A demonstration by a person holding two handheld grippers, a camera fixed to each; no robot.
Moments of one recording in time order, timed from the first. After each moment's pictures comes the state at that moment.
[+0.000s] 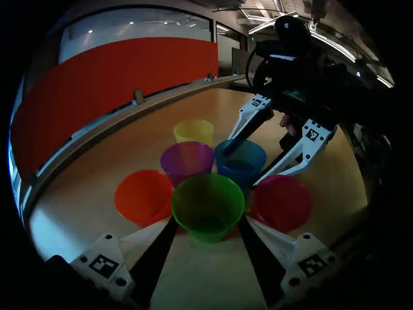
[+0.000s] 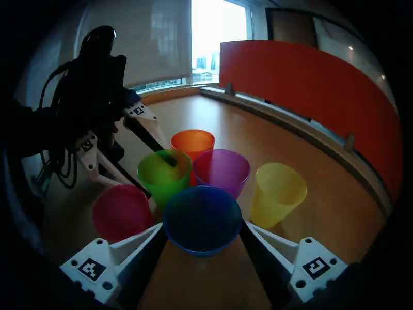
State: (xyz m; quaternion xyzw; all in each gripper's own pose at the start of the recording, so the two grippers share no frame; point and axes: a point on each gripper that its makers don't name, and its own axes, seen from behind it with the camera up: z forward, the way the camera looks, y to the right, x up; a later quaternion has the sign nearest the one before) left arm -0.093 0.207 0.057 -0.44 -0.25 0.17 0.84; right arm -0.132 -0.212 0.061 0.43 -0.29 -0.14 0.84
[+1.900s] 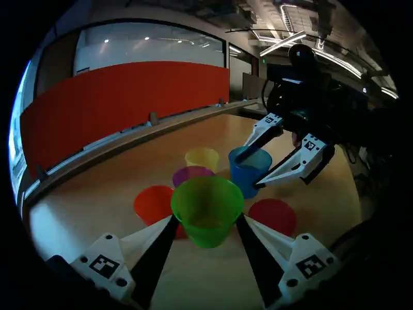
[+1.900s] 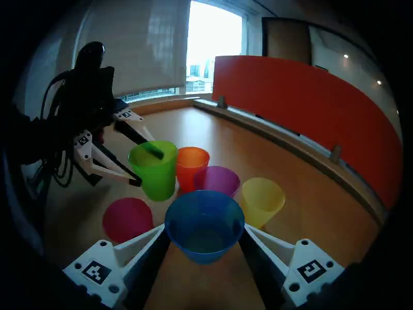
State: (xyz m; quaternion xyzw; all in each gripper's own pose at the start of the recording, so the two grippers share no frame) left arm -0.040 0.200 0.044 -0.42 -0.19 0.11 0.88; right arm -0.088 -0.200 0.054 0.41 -0.25 -0.15 0.87
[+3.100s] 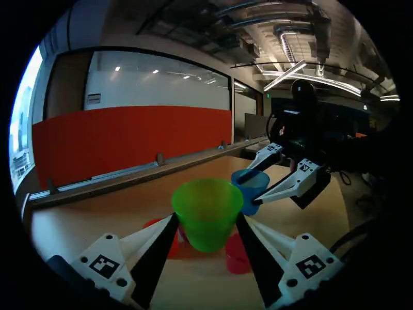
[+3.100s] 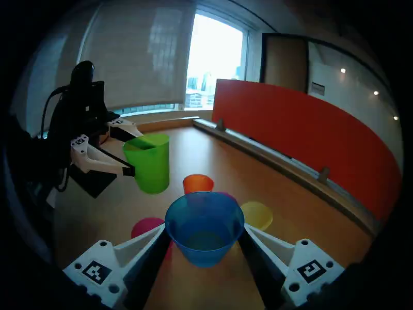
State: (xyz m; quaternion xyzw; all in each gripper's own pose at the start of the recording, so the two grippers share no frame) left arm 0.046 0.190 0.006 -0.41 -0.08 0.05 0.91; right arm -0.020 -0.202 0.024 0.40 -0.20 -0.15 0.88
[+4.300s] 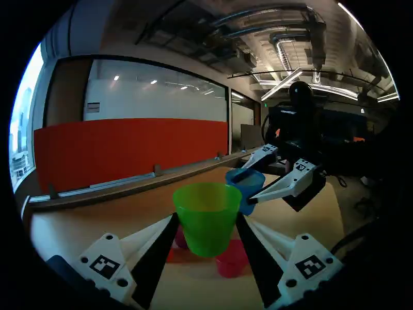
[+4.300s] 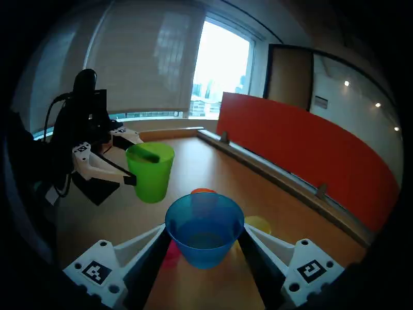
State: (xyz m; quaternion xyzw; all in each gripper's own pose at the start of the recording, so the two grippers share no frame) left arm 0.063 0.192 -0.019 -0.41 -0.04 0.04 0.91; right arm 0.015 -0.215 0.010 0.41 -0.16 -0.16 0.88
